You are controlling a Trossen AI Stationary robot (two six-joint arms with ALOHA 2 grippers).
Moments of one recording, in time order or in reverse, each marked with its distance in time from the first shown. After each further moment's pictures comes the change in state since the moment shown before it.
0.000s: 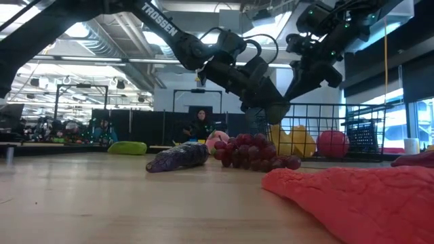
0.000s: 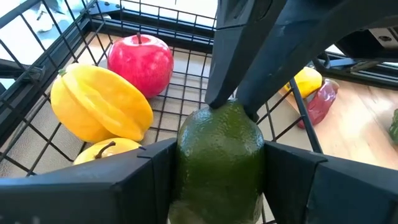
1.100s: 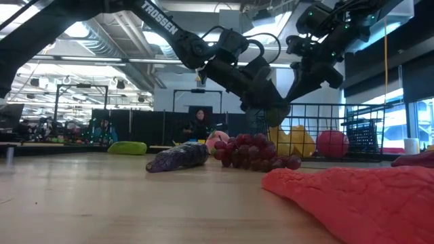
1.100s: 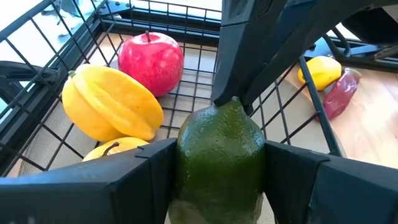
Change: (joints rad) left arm -0.020 0.000 0.000 -0.019 -0.086 0.061; right arm 0.000 0.002 -0.001 -0.008 0.000 0.004
